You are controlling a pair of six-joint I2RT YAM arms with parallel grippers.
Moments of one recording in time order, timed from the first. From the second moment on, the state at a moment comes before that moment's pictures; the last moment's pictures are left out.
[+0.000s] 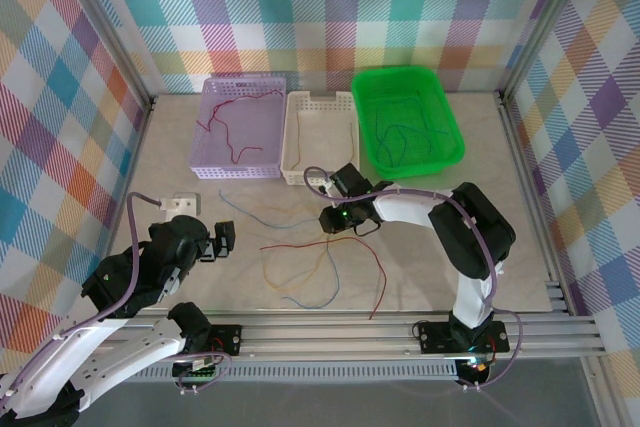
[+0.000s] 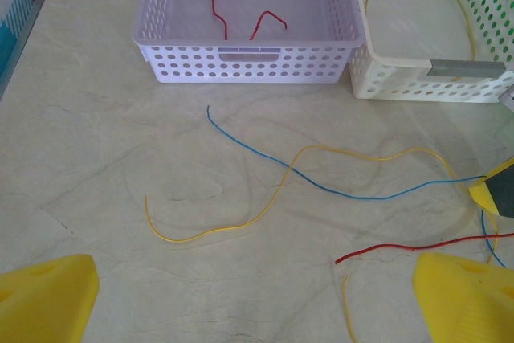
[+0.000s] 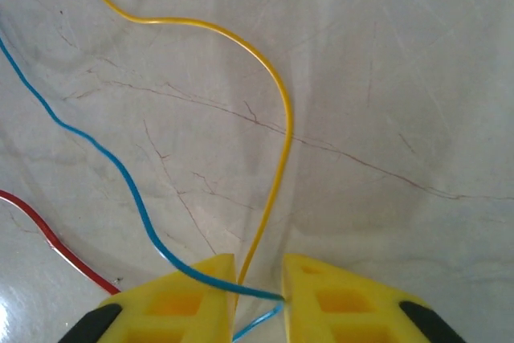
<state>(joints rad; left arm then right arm) -0.78 0.58 0.92 -1.13 -0.59 -0.55 0.73 1.84 1.07 -0.29 -0.26 0.28</state>
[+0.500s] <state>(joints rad) -0.78 0.58 0.92 -1.13 -0.59 -0.55 0.73 1.59 1.08 -0.37 -0.13 0.25</state>
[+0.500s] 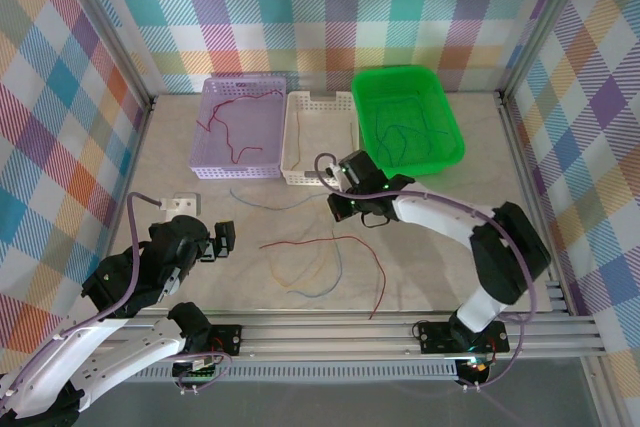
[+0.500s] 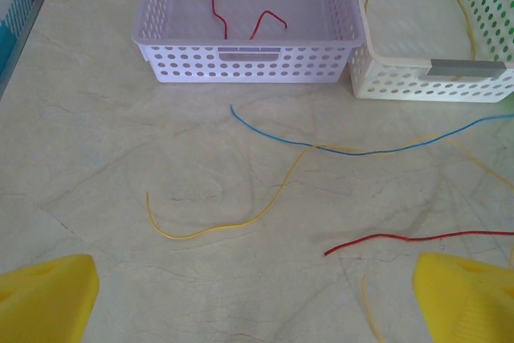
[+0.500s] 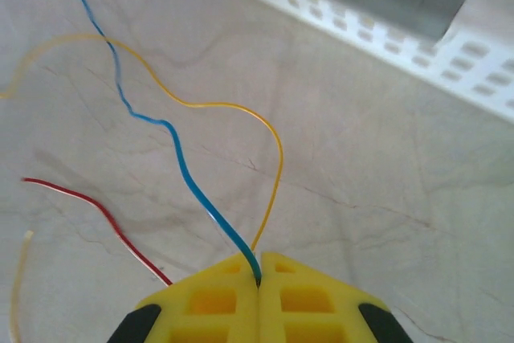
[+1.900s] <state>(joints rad) -0.78 0.58 0.92 -1.13 -0.59 -0.55 0.57 1.28 1.69 -0.57 0.23 0.07</state>
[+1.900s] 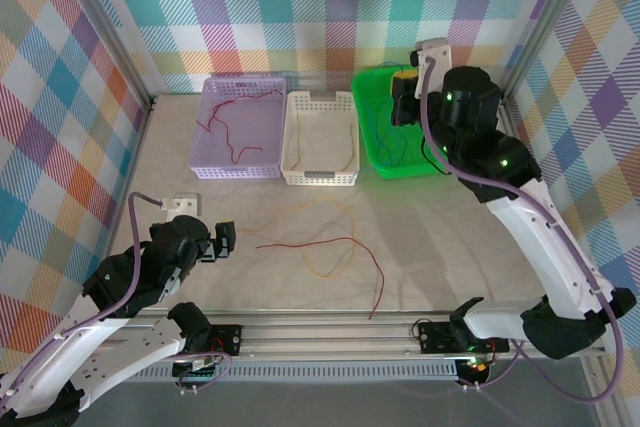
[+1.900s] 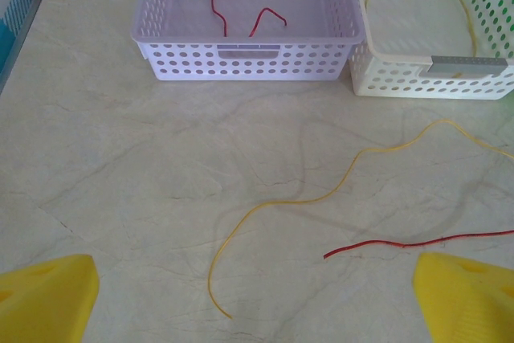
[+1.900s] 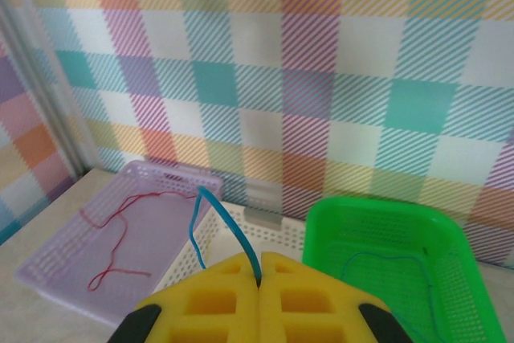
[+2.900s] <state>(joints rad) -0.78 0.59 0.92 -1.13 -0.59 -0.55 0.13 1.77 1.86 -0.61 0.04 0.30</state>
